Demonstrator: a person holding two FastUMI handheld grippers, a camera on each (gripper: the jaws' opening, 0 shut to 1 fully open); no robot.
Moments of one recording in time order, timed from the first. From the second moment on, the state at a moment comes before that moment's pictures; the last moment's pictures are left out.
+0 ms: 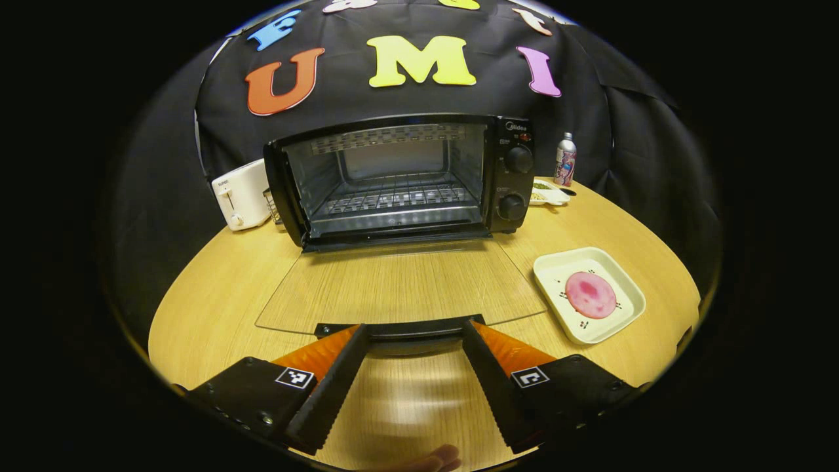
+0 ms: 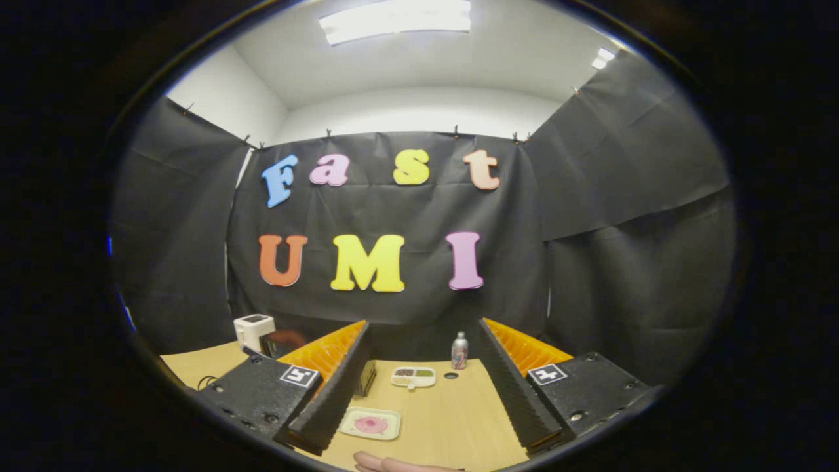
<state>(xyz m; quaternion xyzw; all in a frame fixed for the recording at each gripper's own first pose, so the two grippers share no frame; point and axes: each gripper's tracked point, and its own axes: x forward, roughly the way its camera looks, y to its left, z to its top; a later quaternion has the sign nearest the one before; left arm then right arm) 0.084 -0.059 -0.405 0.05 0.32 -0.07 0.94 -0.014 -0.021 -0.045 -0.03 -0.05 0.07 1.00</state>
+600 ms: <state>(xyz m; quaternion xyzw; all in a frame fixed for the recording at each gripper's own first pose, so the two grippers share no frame) 0.036 -0.060 -0.210 0.02 0.10 -0.08 0.99 0.091 0.000 -0.180 -0.04 0.22 0.09 0.97</state>
